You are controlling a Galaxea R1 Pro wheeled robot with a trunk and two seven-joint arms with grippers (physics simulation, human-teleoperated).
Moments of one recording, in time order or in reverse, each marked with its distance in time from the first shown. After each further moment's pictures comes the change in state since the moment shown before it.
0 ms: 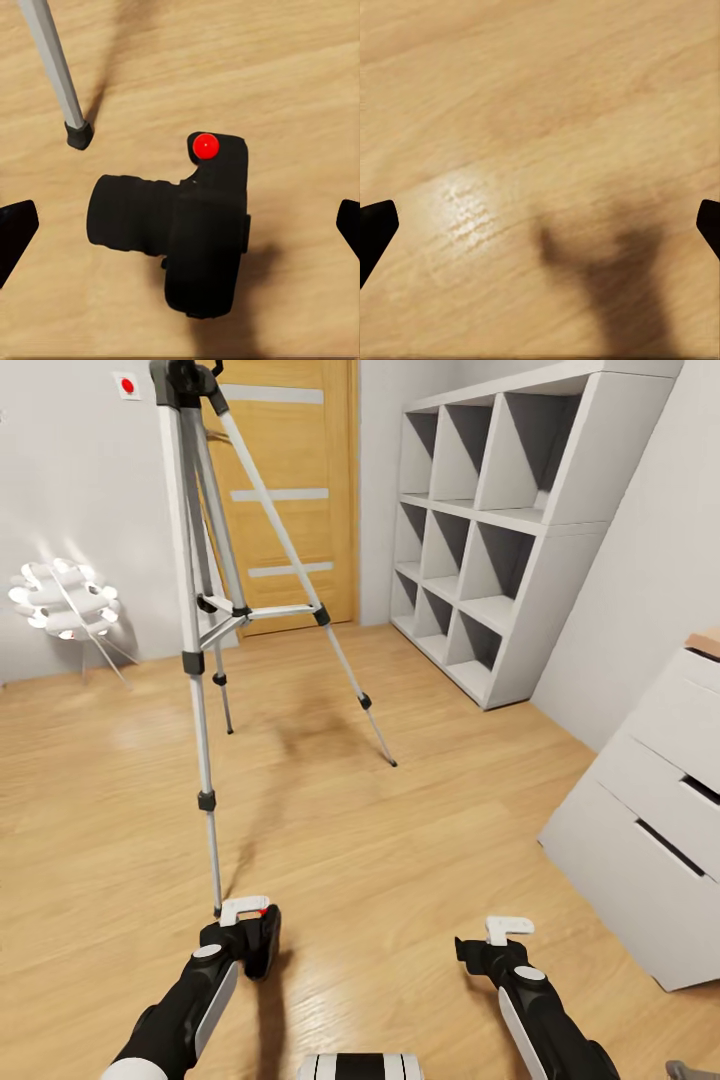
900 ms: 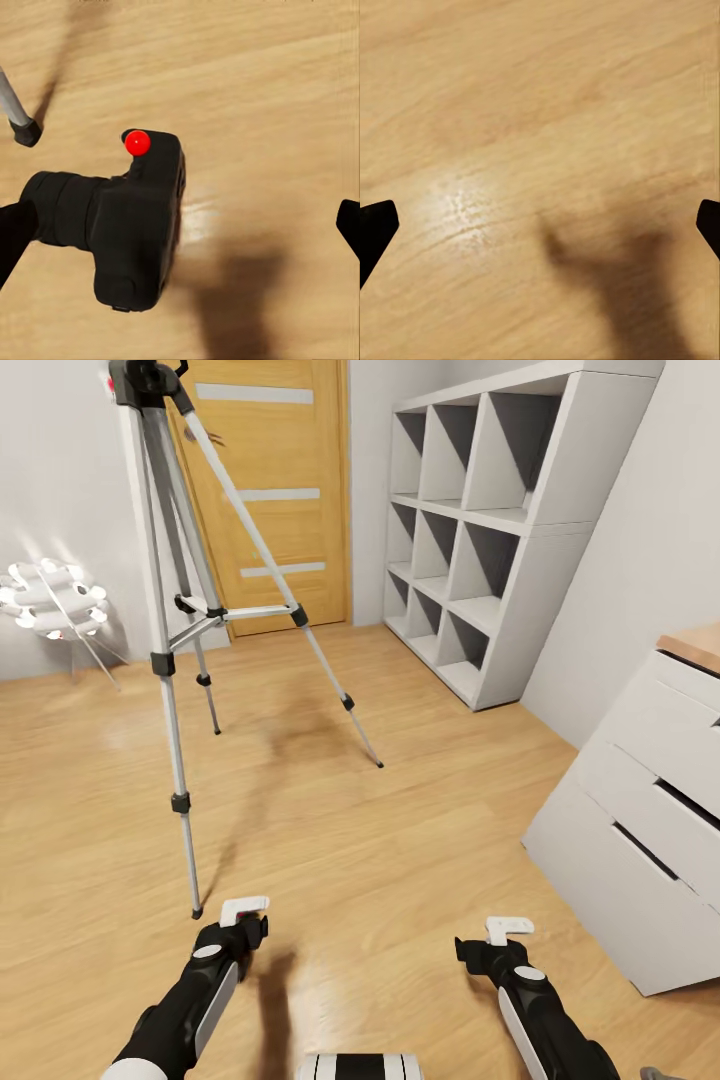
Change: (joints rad) left arm 0.000 0.000 0.000 0.001 0.000 0.000 0.000; right arm 0.000 0.000 0.000 0.000 0.002 0.000 0.000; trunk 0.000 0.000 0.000
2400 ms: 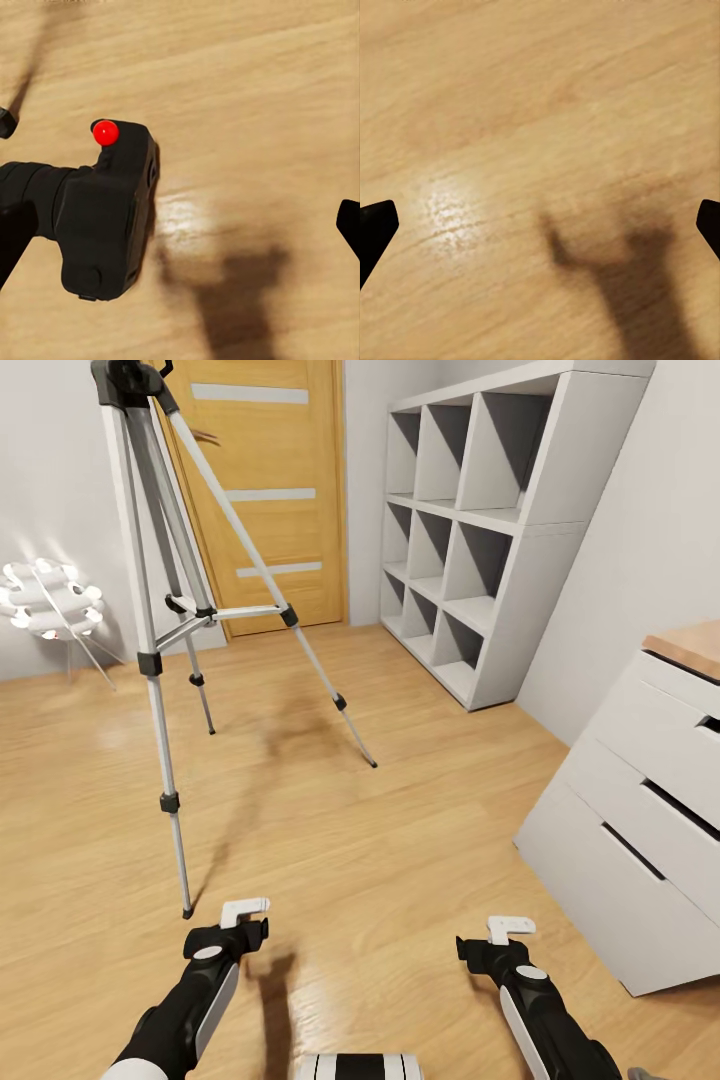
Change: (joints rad) left arm 0.000 -0.002 -0.001 0.009 0.001 0.000 0.000; right arm 0.000 -0.004 -0.003 -0.005 -0.010 0.004 0.001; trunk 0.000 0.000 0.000
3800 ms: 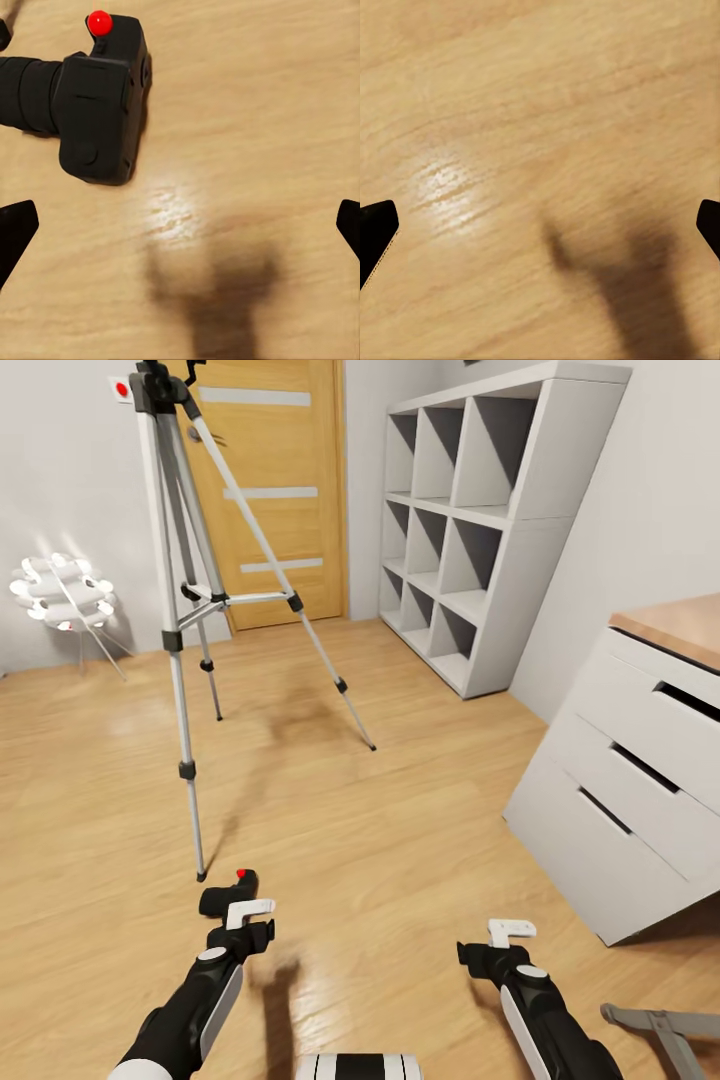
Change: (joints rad) left arm 0.000 -0.014 0.001 0.008 -0.001 -0.001 -0.023; right arm 0.000 0.000 -0.004 -0.002 -0.007 0.051 -0.002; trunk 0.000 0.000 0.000
